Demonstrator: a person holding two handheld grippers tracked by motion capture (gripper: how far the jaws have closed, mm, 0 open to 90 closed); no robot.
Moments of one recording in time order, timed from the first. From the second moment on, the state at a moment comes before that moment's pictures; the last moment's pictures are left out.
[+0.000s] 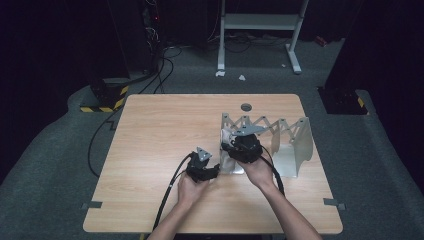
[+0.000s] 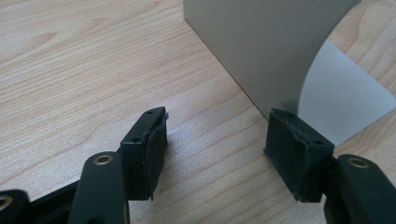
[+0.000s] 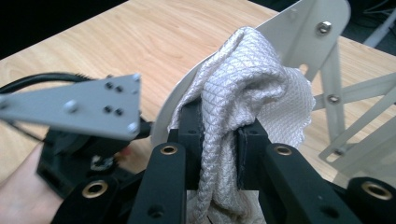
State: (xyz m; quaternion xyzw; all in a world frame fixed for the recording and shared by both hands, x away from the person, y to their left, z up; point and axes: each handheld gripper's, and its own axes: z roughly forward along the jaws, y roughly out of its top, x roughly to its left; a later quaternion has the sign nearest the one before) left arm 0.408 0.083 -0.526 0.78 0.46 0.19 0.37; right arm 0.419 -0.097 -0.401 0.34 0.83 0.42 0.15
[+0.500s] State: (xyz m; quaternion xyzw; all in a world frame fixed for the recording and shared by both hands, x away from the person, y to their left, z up) left arm 0.407 0.083 -0.526 0.78 0.46 0.19 0.37; right arm 0.436 -0.092 -0.411 0.36 0.83 0.39 0.15
